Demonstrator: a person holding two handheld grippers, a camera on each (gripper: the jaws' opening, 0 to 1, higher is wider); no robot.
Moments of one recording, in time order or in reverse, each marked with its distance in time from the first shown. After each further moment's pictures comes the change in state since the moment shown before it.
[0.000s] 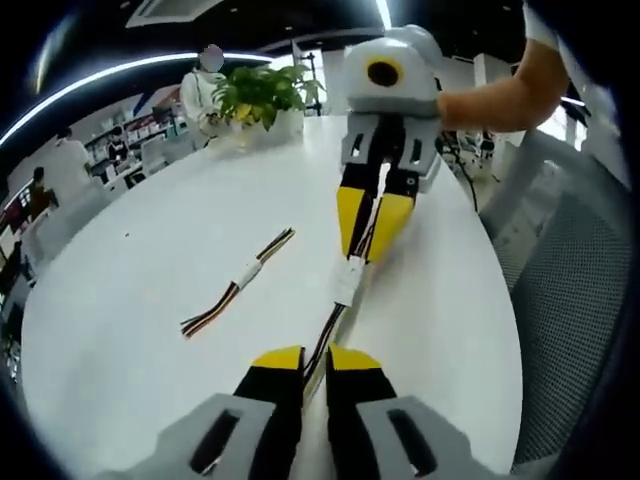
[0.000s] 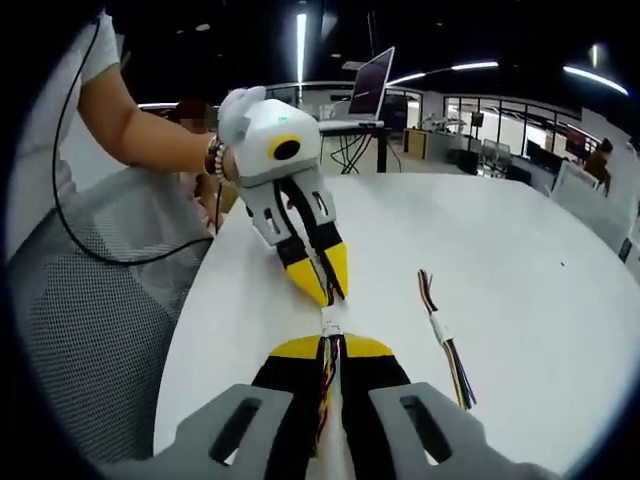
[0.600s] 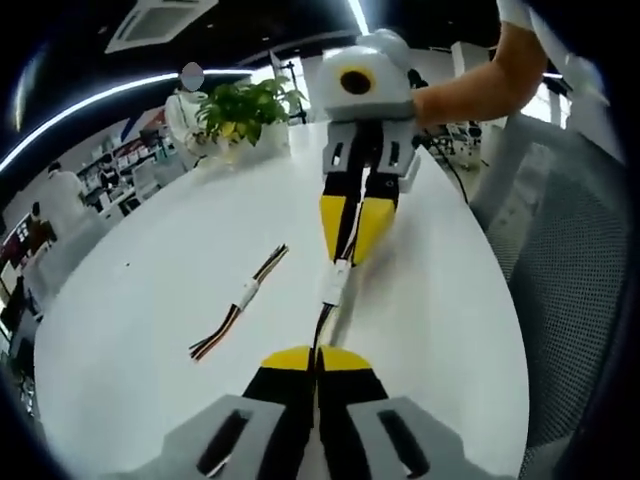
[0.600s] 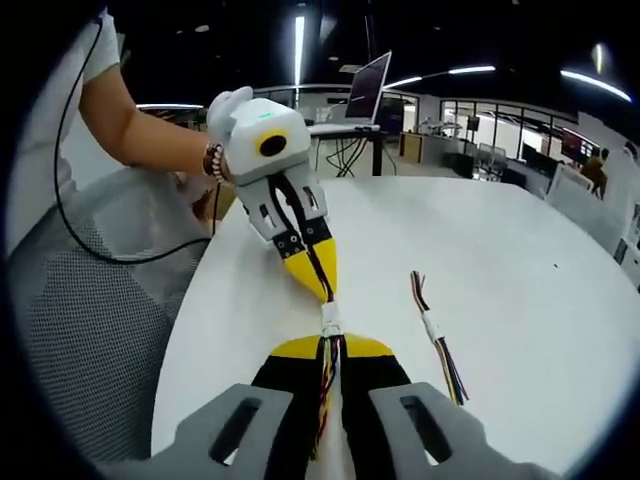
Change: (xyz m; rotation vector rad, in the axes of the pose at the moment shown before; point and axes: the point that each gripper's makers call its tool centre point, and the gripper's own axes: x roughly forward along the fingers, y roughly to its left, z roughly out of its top) left arm -0.003 0.000 0.010 0.130 -0.027 0.006; right arm -0.006 -0.004 0.000 -0.006 -0.013 -0.024
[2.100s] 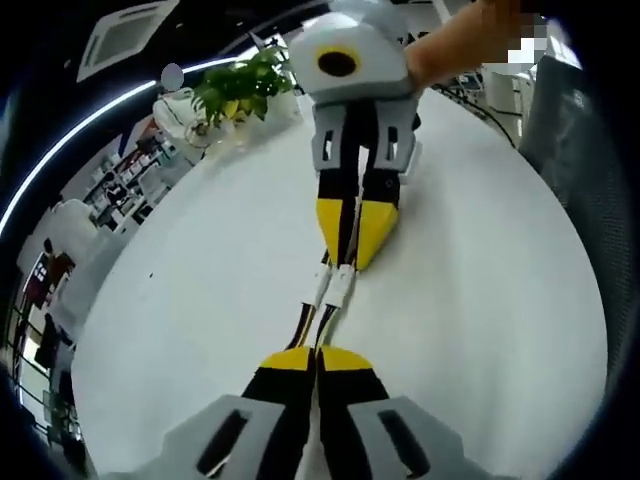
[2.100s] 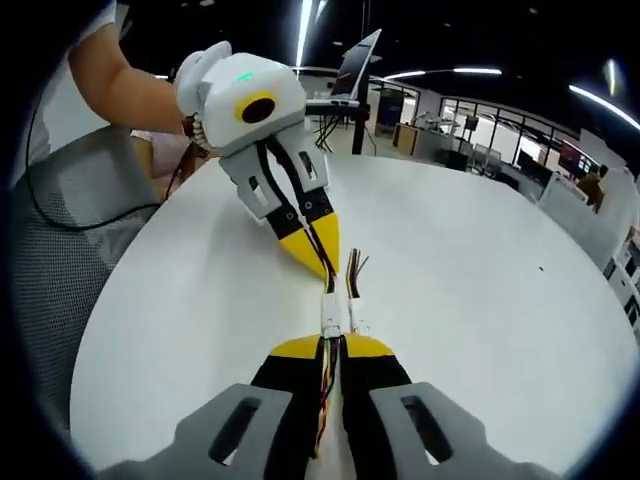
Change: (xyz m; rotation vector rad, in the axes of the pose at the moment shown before) left arm 0.041 0.073 -0.017 0.145 0.136 0.102; right arm 0.030 -0.075 -0.023 -0.078 0.065 -0.067
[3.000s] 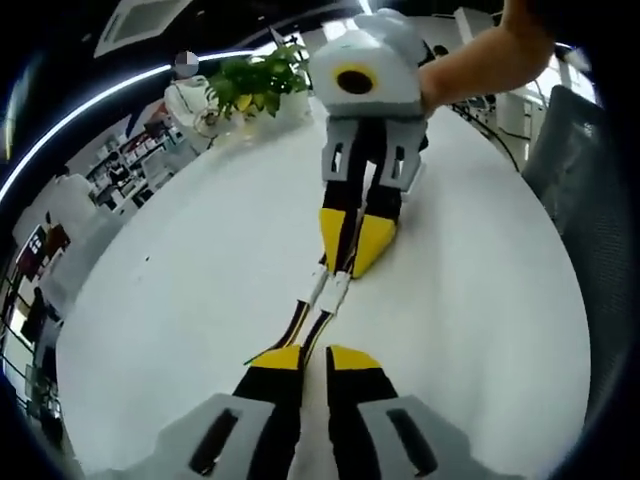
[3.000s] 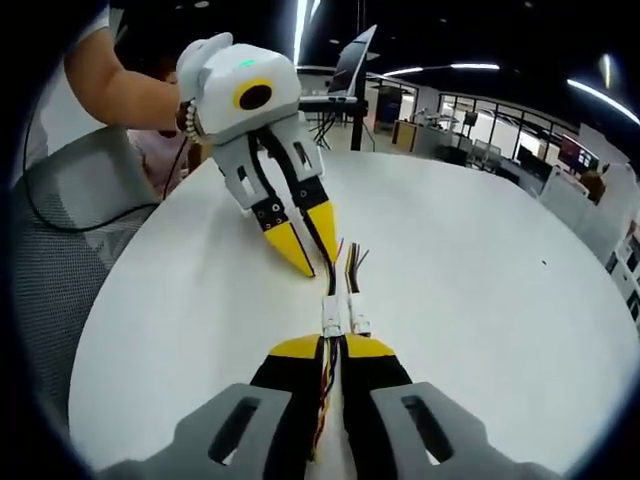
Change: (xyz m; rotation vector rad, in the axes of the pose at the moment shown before) left arm -0.006 -0.008 0.000 -0.094 -0.010 -0.022; right arm 0.001 0.003 -0.003 -0.002 0.015 0.009
